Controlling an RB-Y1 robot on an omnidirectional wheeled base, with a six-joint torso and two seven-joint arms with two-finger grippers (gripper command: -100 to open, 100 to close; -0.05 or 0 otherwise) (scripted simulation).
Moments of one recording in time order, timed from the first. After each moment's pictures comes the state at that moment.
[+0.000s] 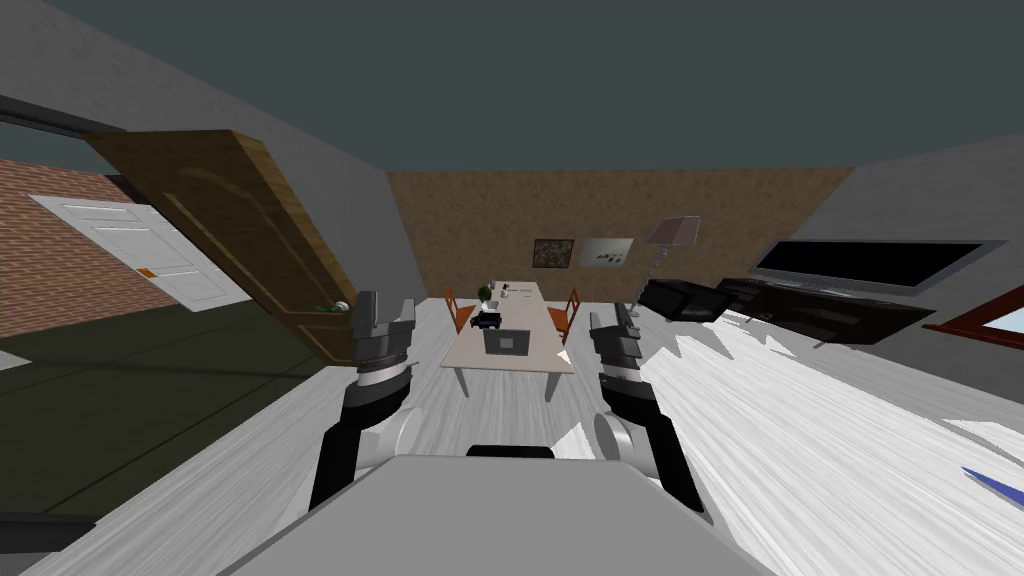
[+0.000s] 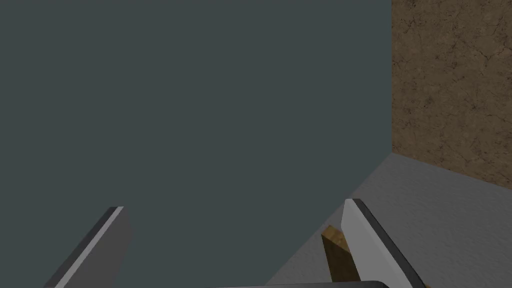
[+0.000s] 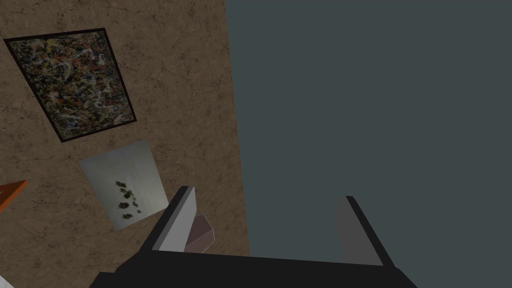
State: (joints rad) left arm 0.47 0.00 0.01 -2.36 0.06 -0.59 -0.14; right arm 0.48 0.00 0.03 -2.32 -0.08 -0.35 -0.08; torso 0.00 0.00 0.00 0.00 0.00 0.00
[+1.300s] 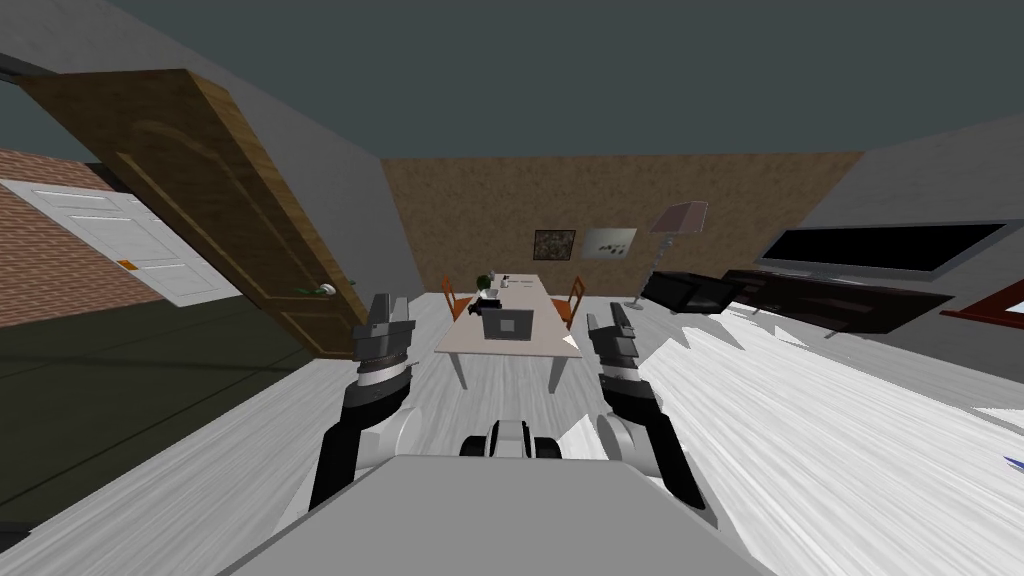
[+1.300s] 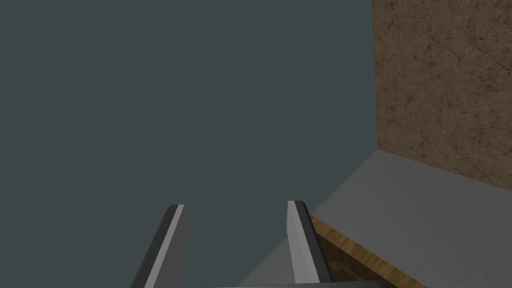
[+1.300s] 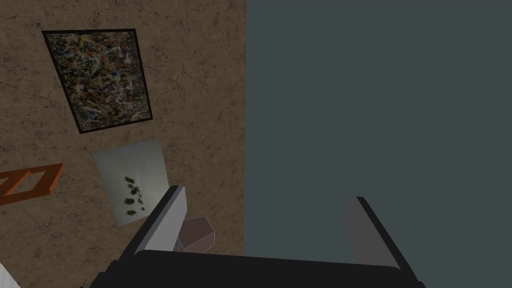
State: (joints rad) left arm 0.47 0.00 0.01 -2.36 0.06 -0.59 -0.14; right arm 0.47 -0.05 0.02 -2.30 -0.07 -0.36 -0.05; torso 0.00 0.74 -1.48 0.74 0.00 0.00
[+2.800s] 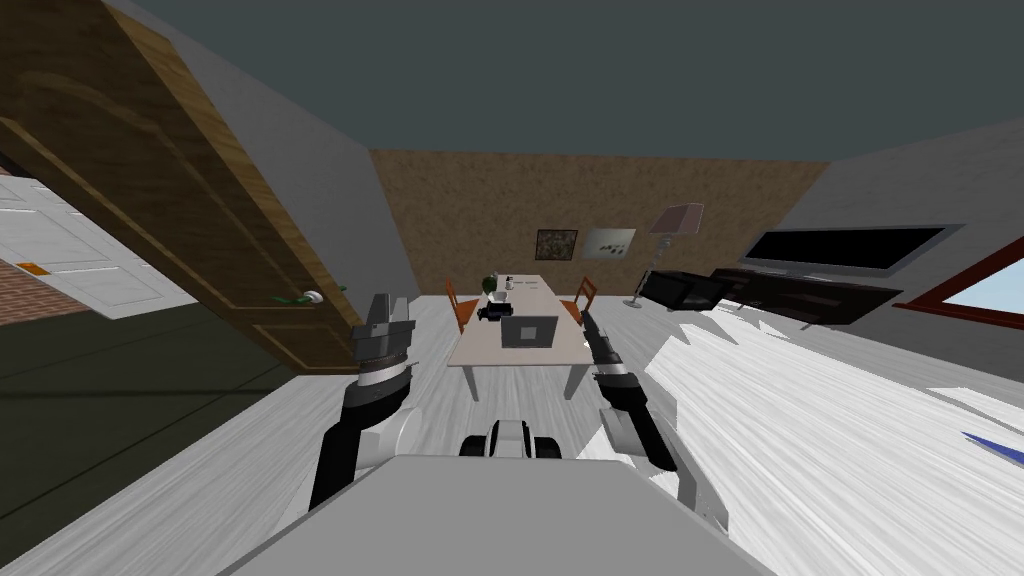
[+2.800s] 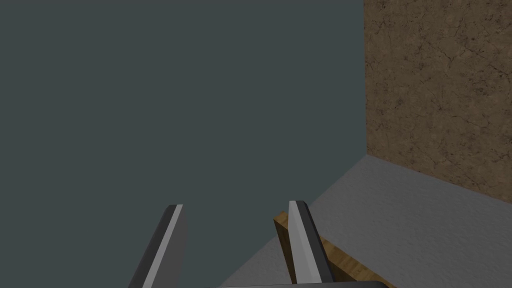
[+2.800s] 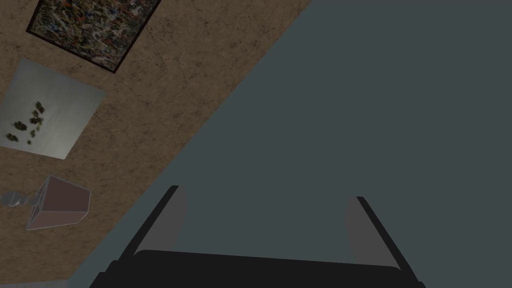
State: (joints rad) left arm 0.47 0.00 0.01 -2.36 0.06 -0.59 -0.14; right arm 0.38 -0.16 -0.04 -2.11 0.15 -0.39 0.33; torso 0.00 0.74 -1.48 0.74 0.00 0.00
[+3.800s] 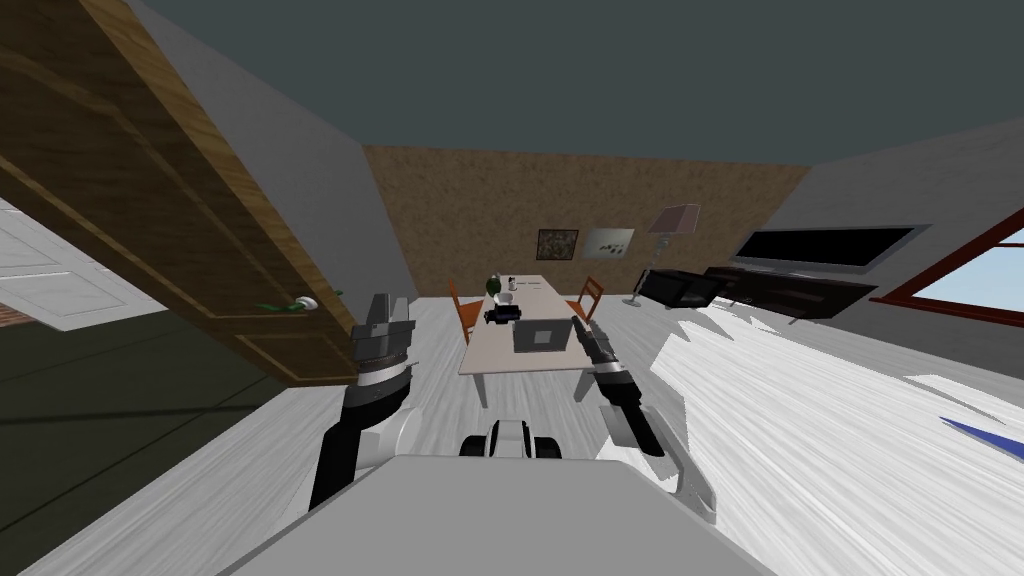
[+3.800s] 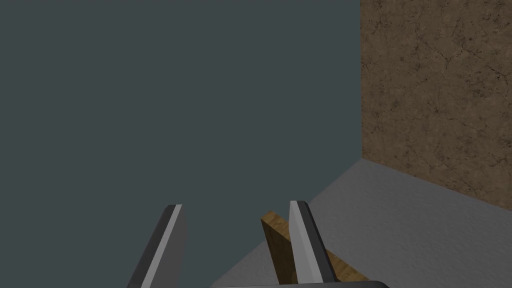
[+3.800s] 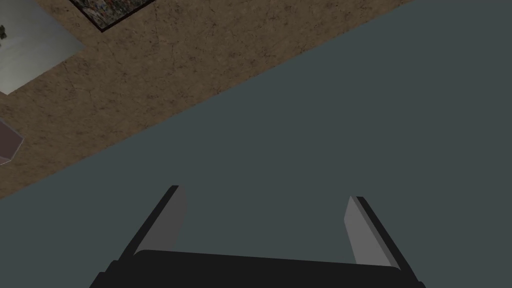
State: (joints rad) left arm 0.47 0.00 0.01 -2.36 0.06 -0.59 -0.14; right arm 0.32 -0.17 -0.08 -2.00 0.29 -0.40 0.55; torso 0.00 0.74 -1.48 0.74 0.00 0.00
